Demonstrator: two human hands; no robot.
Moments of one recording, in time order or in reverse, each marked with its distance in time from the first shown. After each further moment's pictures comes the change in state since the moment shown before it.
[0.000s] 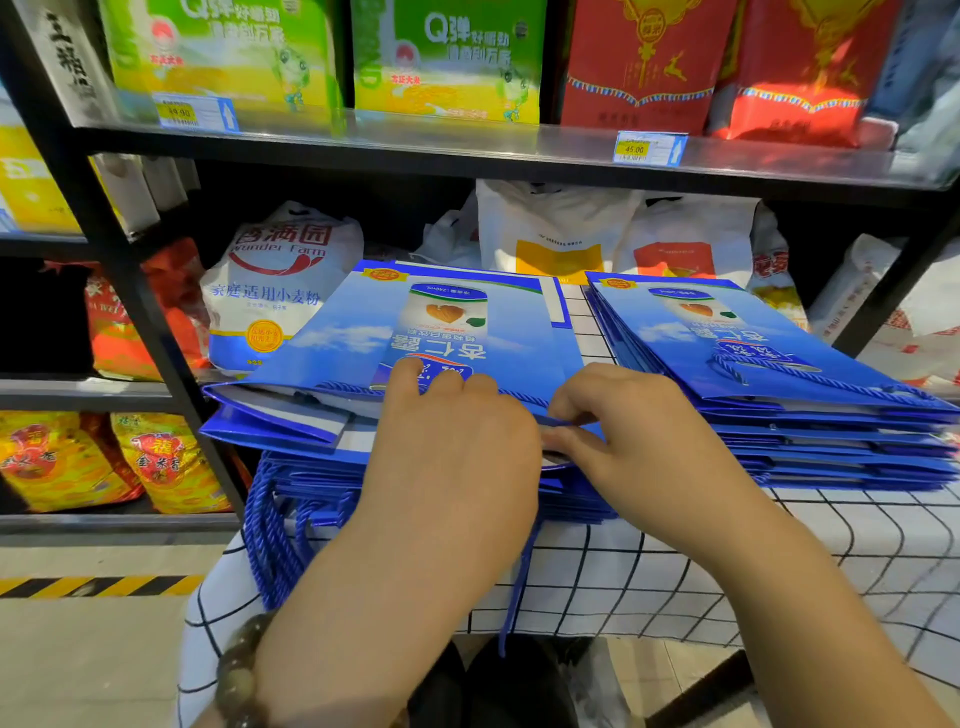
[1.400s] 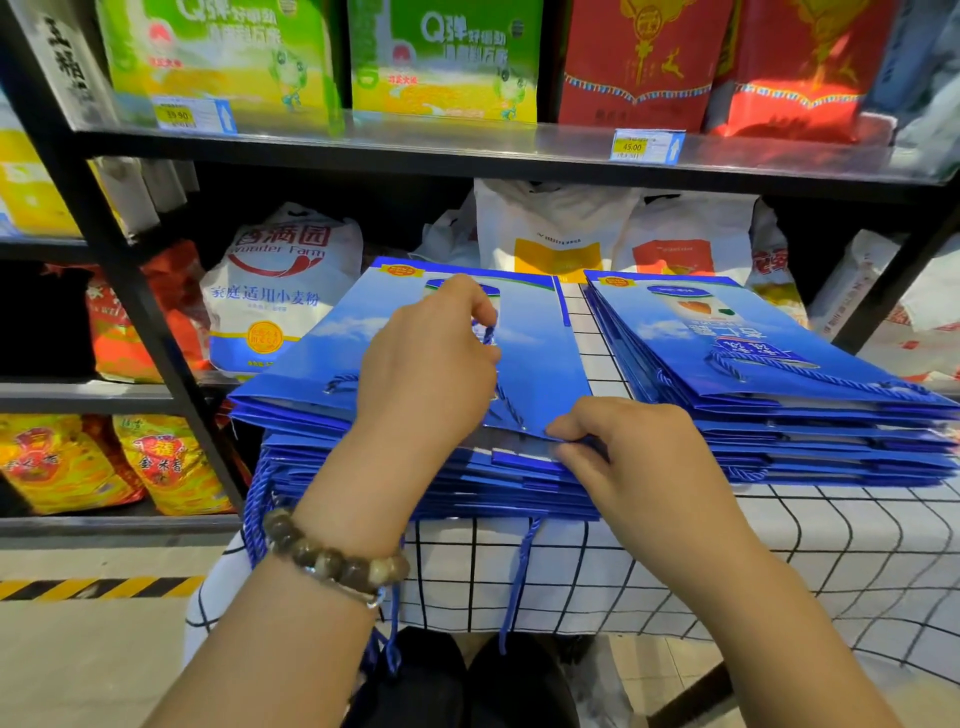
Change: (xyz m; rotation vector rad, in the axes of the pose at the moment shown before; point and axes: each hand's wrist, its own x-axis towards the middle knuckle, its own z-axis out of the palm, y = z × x) left_hand 0.049 -0.025 0.018 -0.783 0.318 -0.255; right_hand -0.016 0.005 0.014 0.011 0.130 0.057
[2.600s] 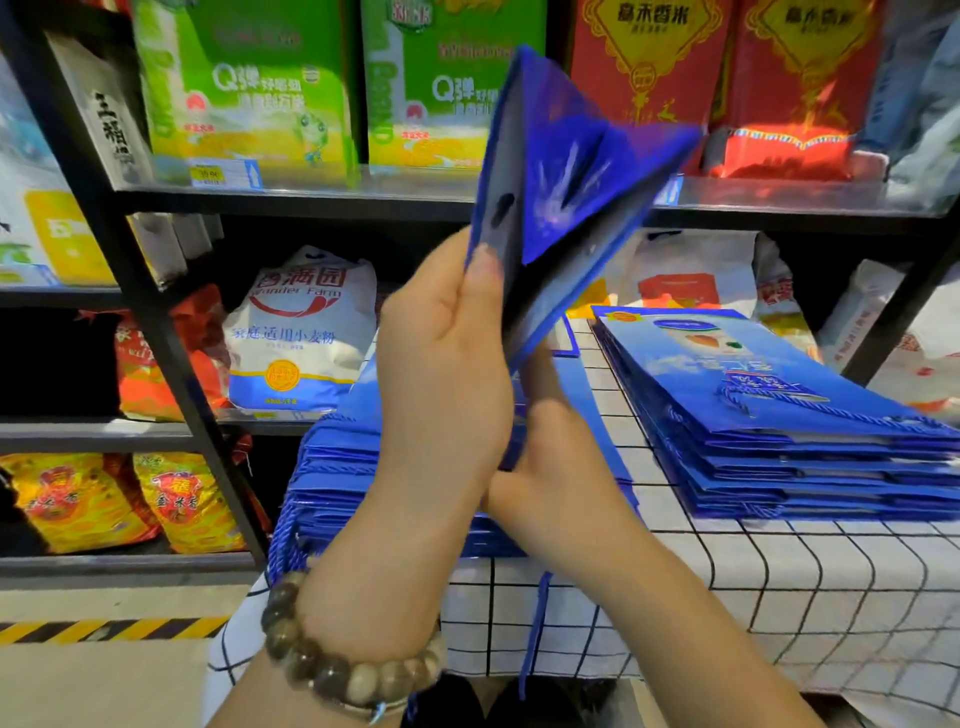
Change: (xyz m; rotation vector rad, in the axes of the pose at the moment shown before) left_hand -0.011 0.035 -0.029 -0.856 0.337 0.227; right_hand 0.032 -0.047 0.031 0.643 0.027 -0.098
